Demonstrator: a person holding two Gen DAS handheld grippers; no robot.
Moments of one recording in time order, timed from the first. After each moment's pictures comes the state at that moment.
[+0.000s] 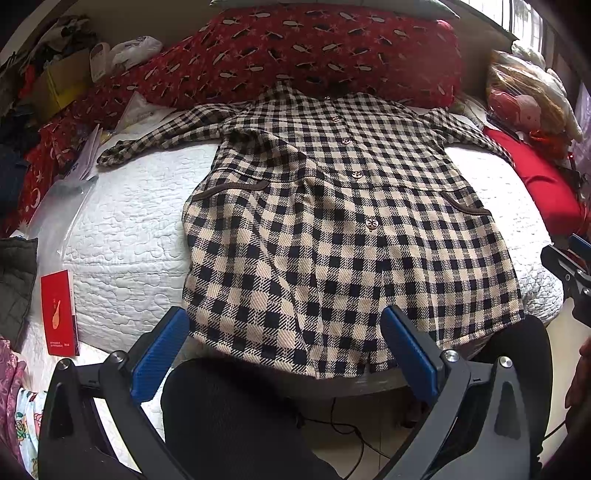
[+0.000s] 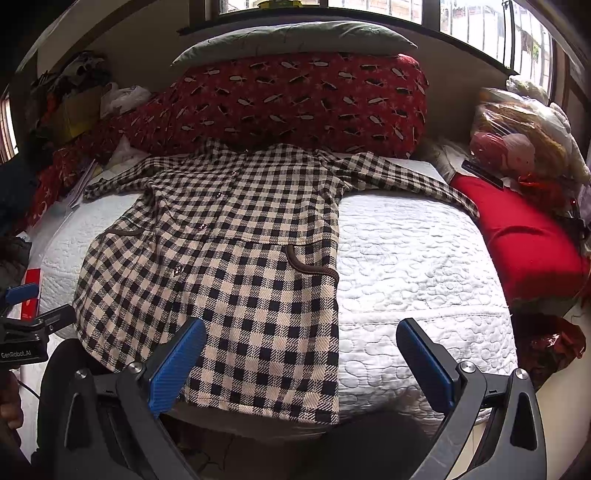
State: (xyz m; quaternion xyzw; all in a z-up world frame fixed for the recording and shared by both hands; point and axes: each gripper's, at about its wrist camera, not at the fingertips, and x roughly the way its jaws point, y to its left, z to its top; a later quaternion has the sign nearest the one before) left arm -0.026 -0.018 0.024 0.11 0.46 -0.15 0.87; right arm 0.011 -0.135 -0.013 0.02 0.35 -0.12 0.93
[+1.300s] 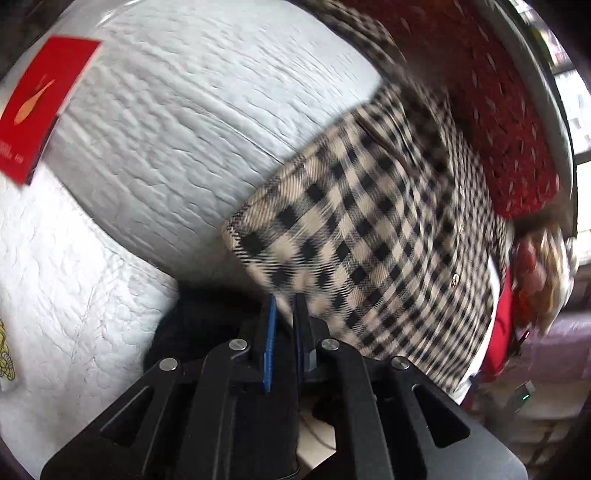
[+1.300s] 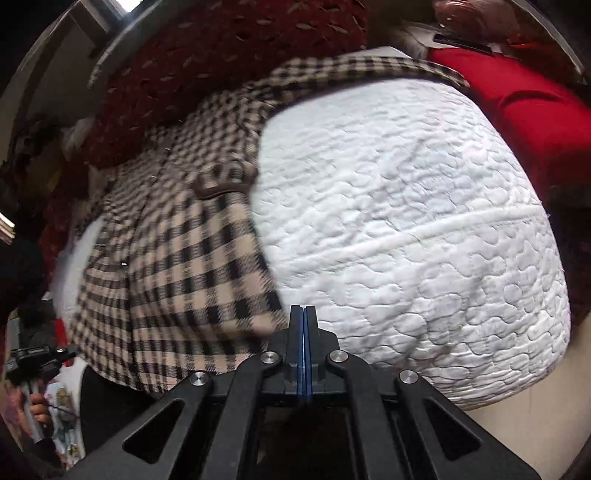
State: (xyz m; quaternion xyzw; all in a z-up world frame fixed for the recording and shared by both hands) left arm 0.030 0.140 -0.054 -0.25 0.61 -0.07 0.75; right arm 0.010 -0.264 -0.083 0.21 0.46 -0.10 0.86
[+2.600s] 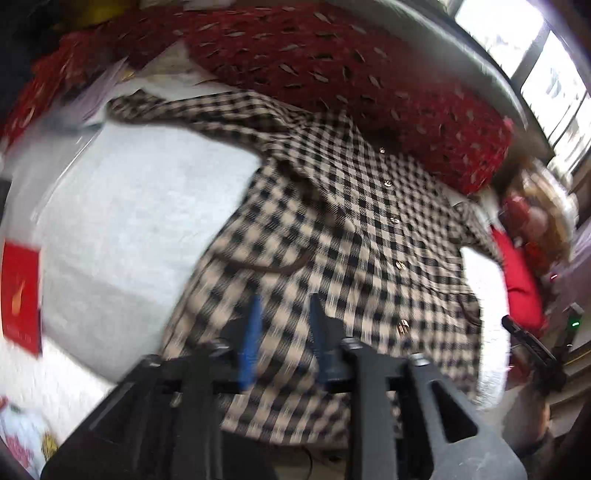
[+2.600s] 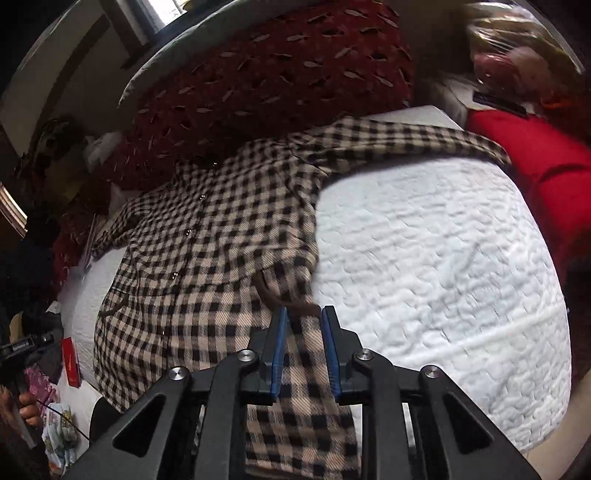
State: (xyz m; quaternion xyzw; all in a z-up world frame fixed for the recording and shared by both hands) left arm 0.104 0.021 0.036 -0.07 0.50 -0.14 0.85; right arm 0.087 -0.241 -0.021 0.17 0.38 -0.06 0.91
